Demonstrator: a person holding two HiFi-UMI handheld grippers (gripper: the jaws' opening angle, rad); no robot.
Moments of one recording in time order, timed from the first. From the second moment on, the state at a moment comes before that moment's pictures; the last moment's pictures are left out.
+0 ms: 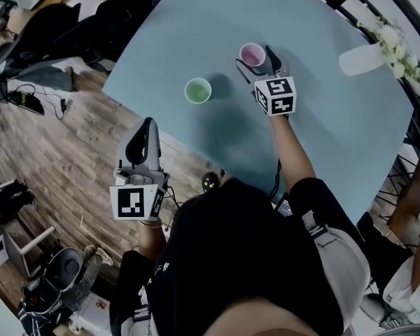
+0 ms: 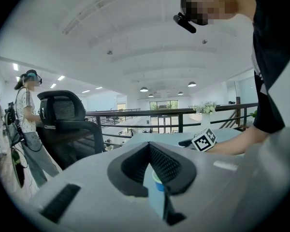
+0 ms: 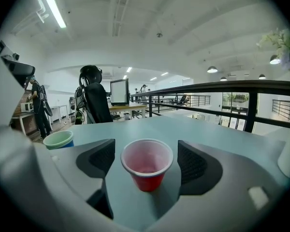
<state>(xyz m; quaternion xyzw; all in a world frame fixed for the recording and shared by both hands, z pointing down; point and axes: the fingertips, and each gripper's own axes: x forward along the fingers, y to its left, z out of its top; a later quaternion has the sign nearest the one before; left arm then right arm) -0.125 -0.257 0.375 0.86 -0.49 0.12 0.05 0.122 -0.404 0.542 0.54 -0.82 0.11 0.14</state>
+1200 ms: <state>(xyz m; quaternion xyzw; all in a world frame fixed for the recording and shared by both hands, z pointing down) -0.139 -0.244 0.361 0.86 -0.50 0.10 0.04 0.096 -0.378 0.515 0.52 -0.83 0.10 0.15</state>
